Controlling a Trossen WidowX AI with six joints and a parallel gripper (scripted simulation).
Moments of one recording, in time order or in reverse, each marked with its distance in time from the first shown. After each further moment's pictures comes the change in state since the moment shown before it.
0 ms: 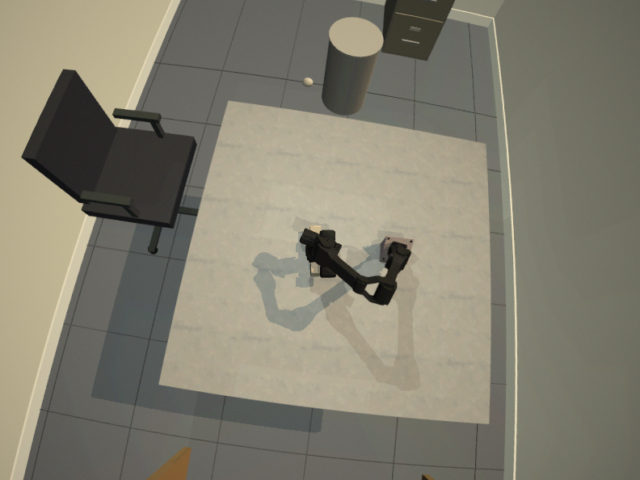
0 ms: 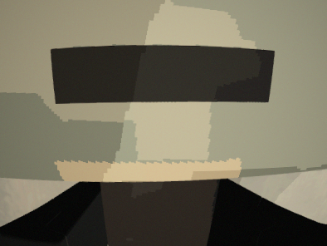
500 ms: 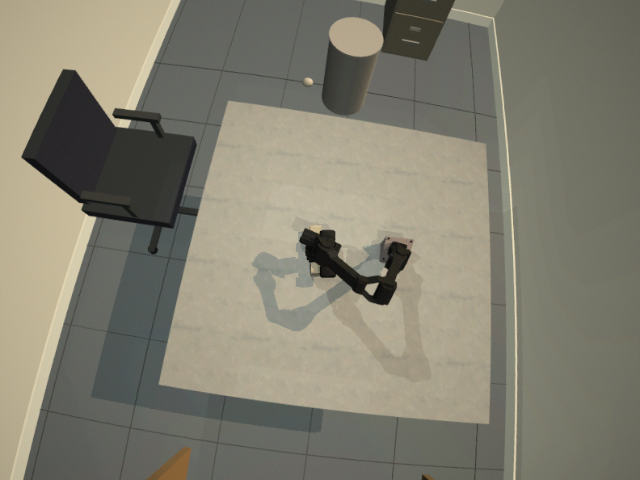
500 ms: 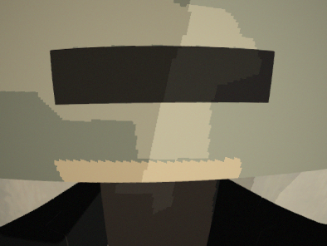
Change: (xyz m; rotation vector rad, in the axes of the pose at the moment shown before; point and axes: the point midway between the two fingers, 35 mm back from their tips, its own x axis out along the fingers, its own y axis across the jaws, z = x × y) arm 0.000 0.000 0.000 0.002 0.003 0.001
